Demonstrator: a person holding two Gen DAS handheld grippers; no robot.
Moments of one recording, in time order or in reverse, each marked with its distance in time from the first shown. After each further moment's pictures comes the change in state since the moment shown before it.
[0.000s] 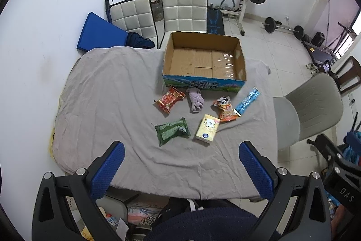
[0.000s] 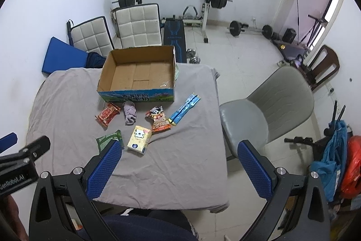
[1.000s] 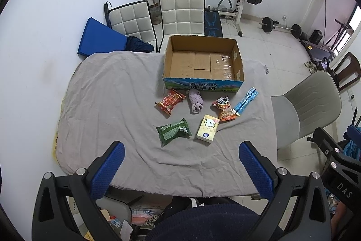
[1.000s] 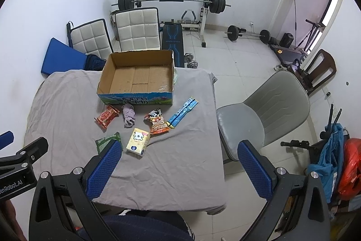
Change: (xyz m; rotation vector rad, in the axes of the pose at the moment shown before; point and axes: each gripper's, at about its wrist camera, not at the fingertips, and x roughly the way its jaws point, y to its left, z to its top) left arm -0.025 -0.007 0.001 0.026 -0.016 0.001; right arm -0.032 0.008 -0.004 -0.024 -0.066 -0.036
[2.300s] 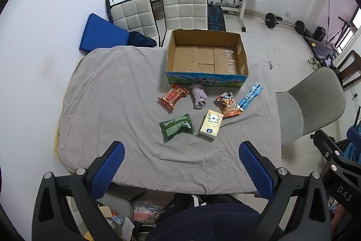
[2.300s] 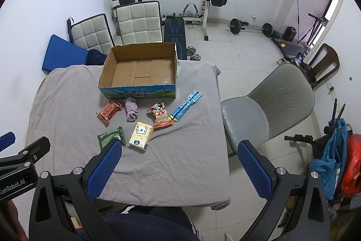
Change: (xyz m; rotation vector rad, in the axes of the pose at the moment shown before) left arm 0.014 0.010 -0.006 -0.008 0.028 0.013; right arm 0.019 0.008 -0.008 0.009 0.042 0.019
